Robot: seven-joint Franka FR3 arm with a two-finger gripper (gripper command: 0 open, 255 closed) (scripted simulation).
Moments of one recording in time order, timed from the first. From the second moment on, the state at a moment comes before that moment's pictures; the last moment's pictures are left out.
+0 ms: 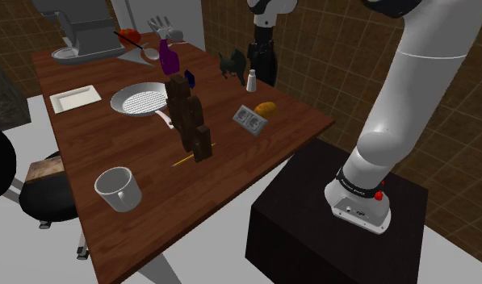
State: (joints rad) arm -0.12 0.15 -0.26 -1.85 0.11 1.98 -0.35
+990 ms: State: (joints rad) arm -0.20 0.46 -0.25 -1.60 0.23 2.03 -0.44
